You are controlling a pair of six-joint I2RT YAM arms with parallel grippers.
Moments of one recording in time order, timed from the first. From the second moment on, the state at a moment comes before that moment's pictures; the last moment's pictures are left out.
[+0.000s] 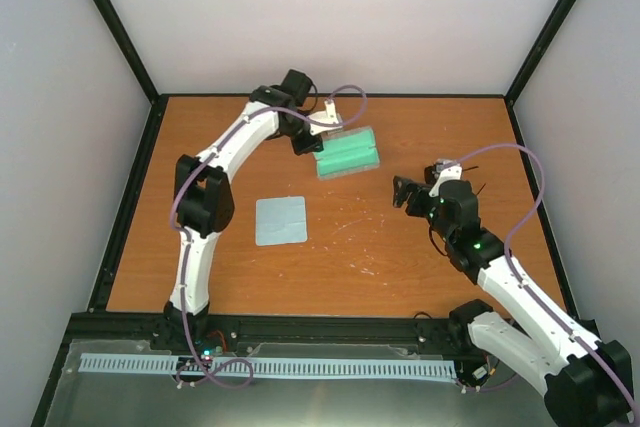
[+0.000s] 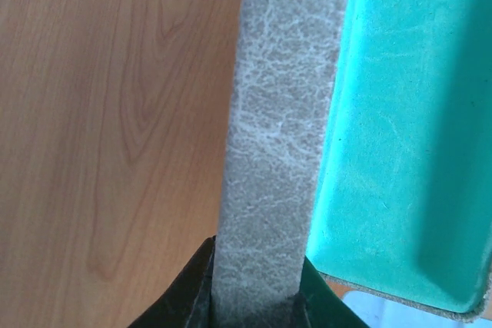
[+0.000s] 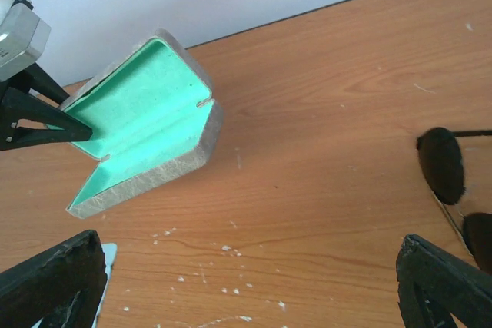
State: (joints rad) left arm -0.44 2.20 2.12 -1.06 0.34 0.79; right arm 0.41 0.84 0.54 -0.08 0.08 0.47
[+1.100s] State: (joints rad) left arm -0.52 2.35 2.04 -0.78 -0.06 0.90; right arm 0.41 0.80 0.53 -0.16 0.17 0.43
